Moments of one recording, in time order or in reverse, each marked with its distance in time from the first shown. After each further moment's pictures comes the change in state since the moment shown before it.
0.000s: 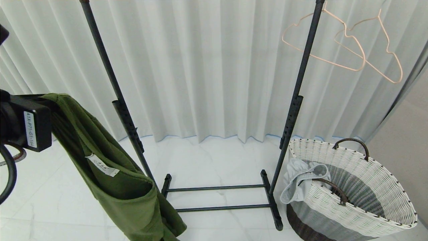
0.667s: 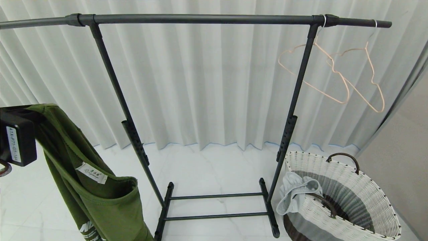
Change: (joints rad) left arm 0.044 -0.061 0.062 -0.003 -0.028 0.002; right arm -0.011 0.059 0.006 -0.167 0.093 0.100
